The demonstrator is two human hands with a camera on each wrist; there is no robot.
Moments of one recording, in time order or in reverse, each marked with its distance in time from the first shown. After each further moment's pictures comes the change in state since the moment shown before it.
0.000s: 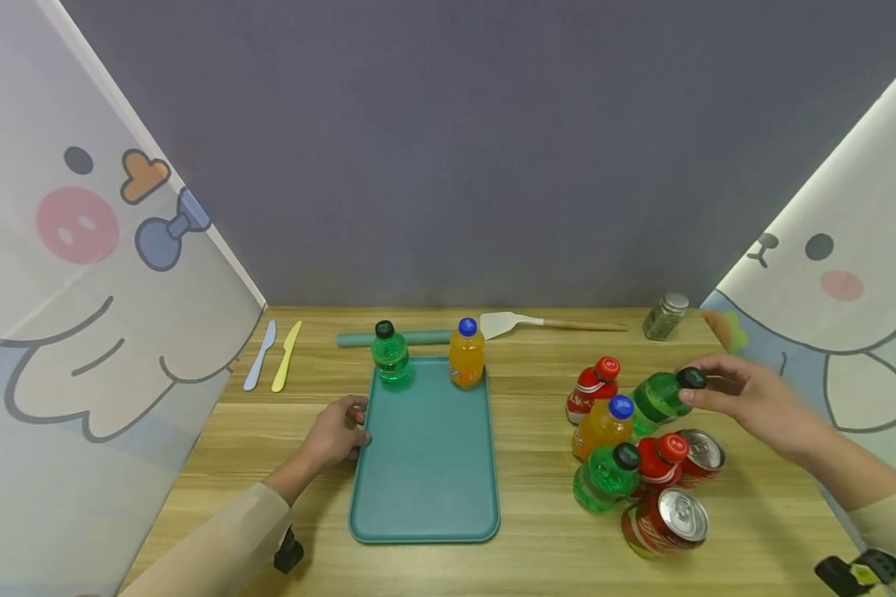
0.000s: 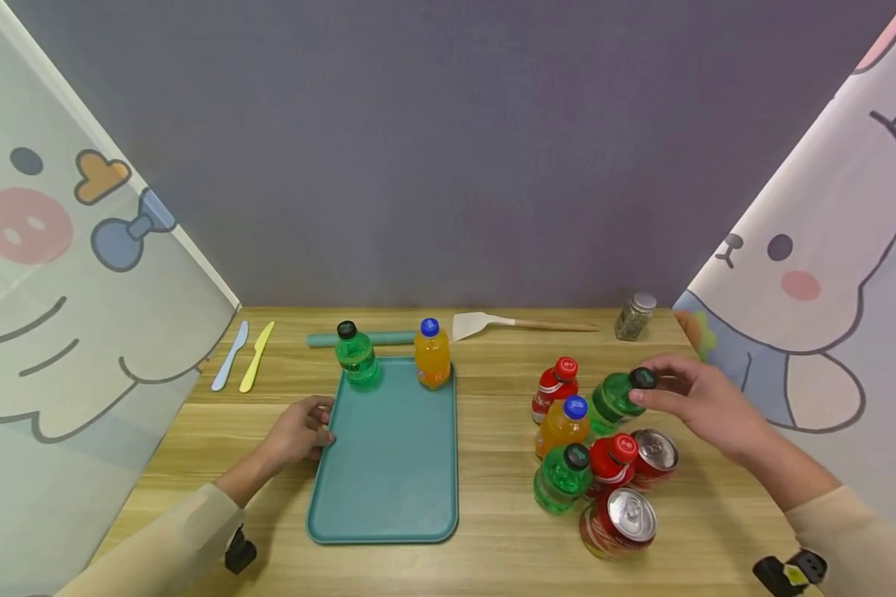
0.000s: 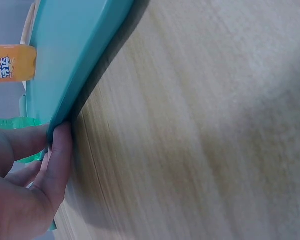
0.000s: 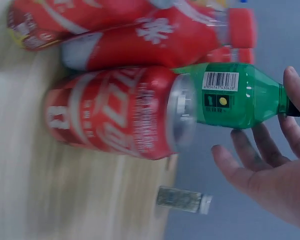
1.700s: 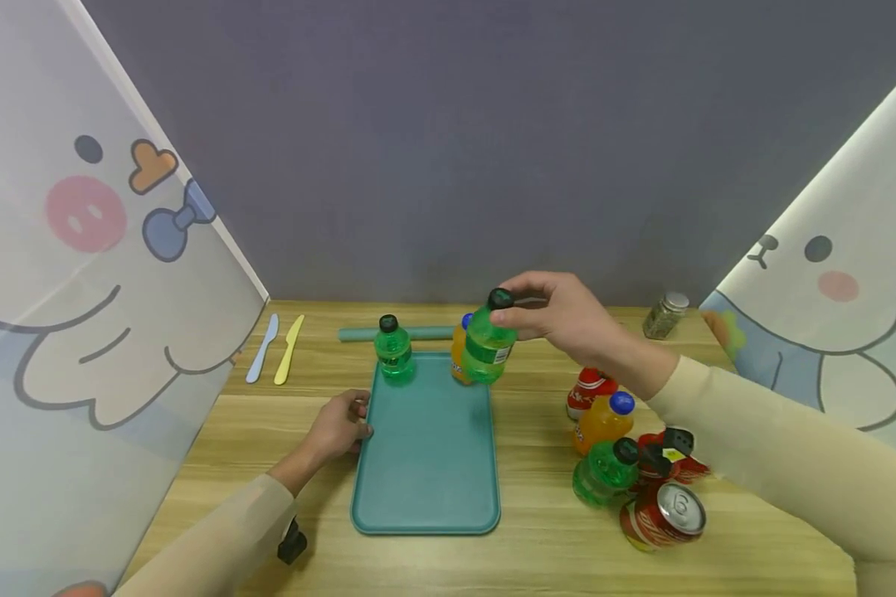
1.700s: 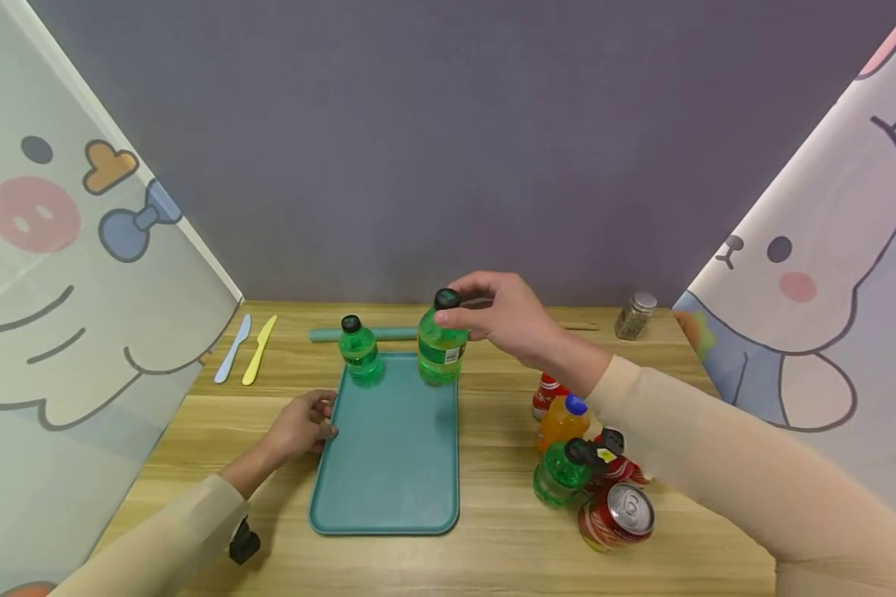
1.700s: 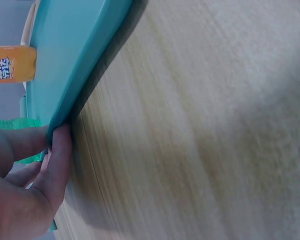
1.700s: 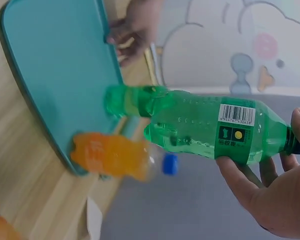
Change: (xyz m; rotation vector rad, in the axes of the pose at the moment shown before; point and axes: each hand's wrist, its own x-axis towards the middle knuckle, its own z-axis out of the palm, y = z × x) left_hand 0.000 -0.002 -0.002 -0.011 -0.010 0.019; right_hand 0.096 -0.209 0.101 0.372 -0.162 -0.112
